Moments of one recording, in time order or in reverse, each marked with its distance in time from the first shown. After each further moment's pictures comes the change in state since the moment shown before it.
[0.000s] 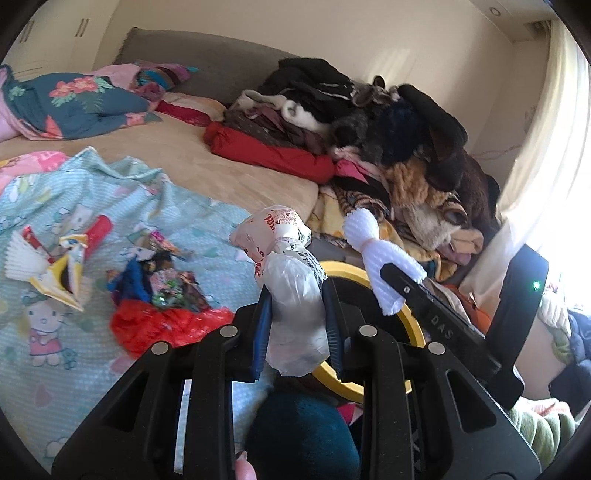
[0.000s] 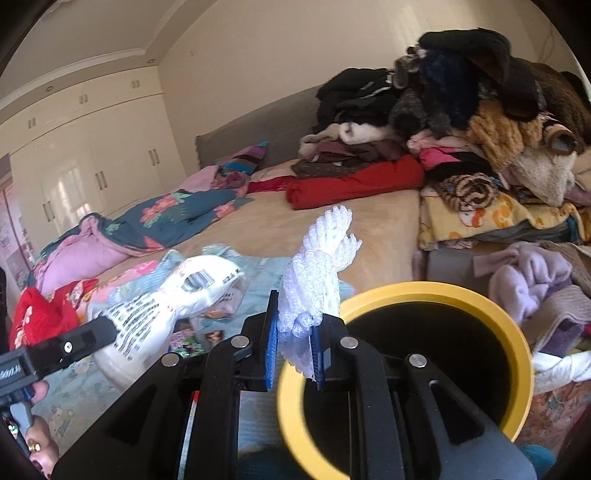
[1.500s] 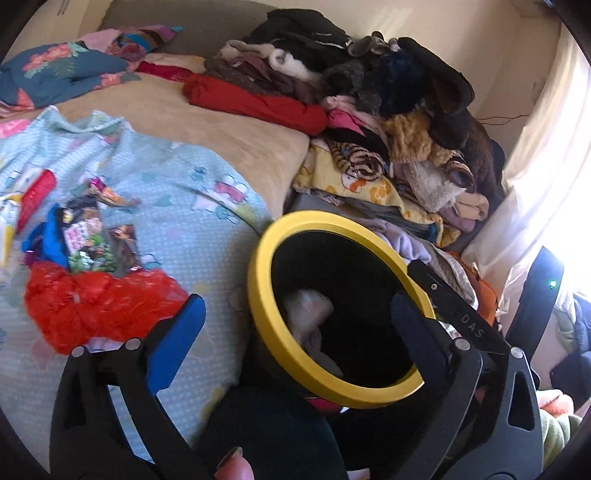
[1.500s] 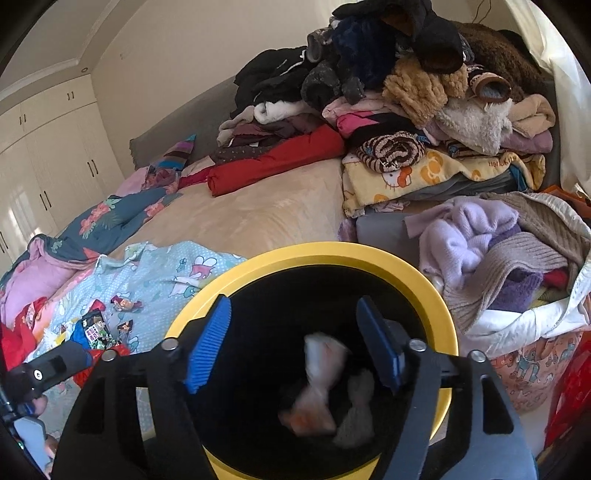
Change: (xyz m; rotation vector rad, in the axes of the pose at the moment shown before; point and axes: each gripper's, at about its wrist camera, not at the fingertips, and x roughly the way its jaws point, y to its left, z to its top) left arm 0.083 -0.021 -0.028 0.001 0.144 -0.005; right arm 0.004 -0.094 -0.031 0.118 0.045 -0.183
